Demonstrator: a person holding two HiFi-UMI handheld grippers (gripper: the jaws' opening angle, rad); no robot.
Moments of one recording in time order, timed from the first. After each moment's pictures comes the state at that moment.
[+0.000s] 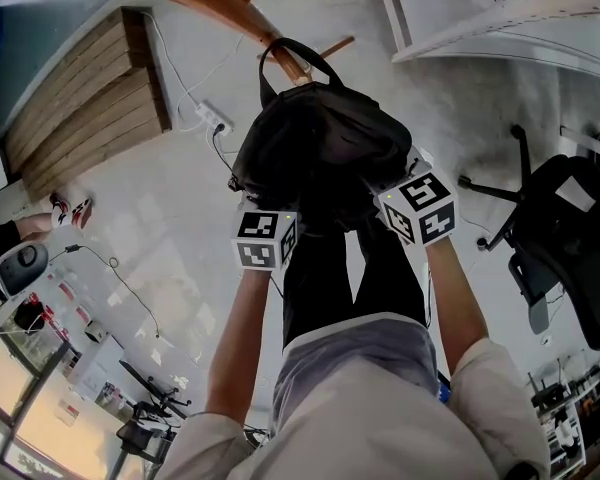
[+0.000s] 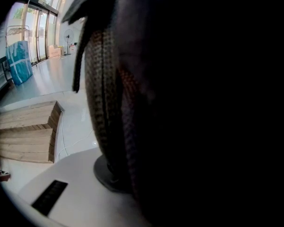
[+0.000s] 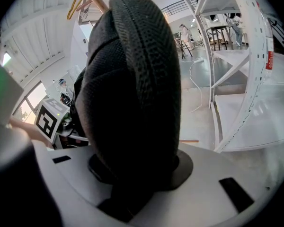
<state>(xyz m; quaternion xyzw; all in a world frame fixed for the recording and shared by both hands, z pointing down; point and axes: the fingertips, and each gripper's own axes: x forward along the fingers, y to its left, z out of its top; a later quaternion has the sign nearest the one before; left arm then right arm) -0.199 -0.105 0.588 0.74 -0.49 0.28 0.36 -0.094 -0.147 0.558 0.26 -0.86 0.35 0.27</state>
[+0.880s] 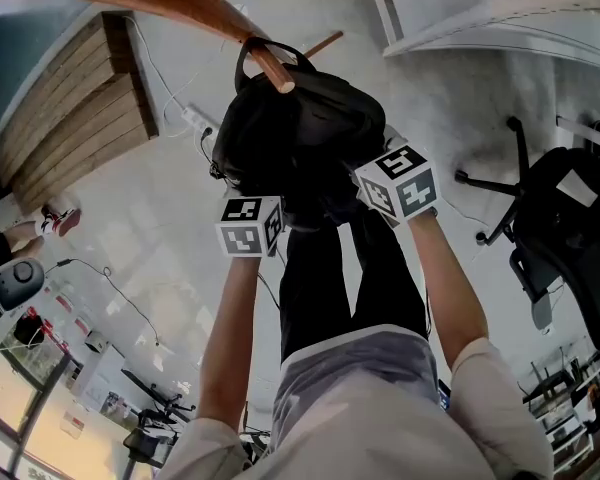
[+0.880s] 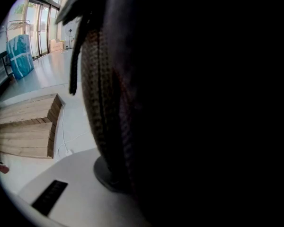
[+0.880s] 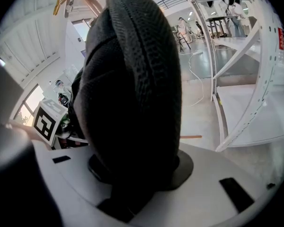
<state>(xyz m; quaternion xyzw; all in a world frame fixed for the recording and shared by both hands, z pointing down) -0.221 -0.126 0.640 0.72 -0.49 0.30 0.39 -0.119 -0.171 0.612 0.25 -0.84 0.38 0.29</state>
